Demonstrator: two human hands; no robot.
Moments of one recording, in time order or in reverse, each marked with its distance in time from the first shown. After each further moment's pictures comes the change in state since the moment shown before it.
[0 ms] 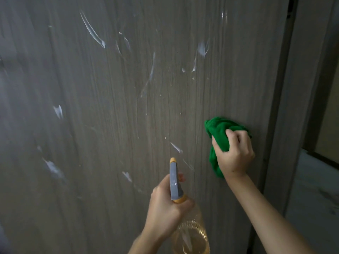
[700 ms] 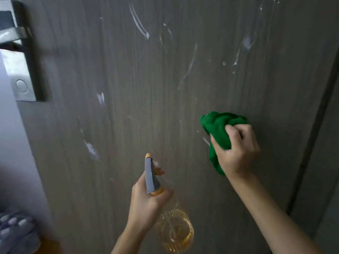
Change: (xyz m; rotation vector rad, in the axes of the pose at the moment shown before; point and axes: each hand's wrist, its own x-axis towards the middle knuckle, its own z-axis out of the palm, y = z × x) left_hand -0.022 -0.027 -0.083 -0.065 0.297 0.020; right_hand 0.012 -0.088 -0.005 0.260 -0.031 -0.128
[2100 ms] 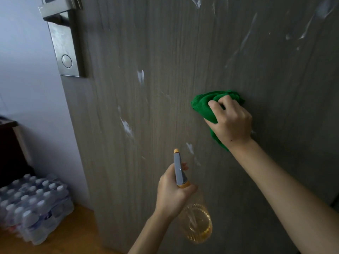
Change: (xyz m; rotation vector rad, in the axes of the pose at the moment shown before) left_hand -0.006 -0.051 -0.029 0.041 -0.040 -0.090; right_hand 0.009 -0.062 0.078 -0.062 -0.212 -0.326
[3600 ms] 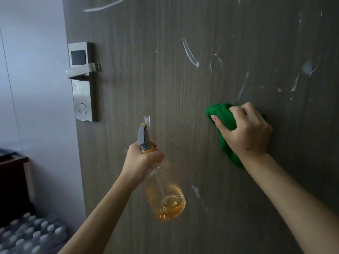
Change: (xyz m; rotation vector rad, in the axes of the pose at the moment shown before) left_hand 0.107 0.119 -0.096 -0.018 0.081 0.154; right_hand 0.071 0.034 0.005 -0.014 0.201 0.298
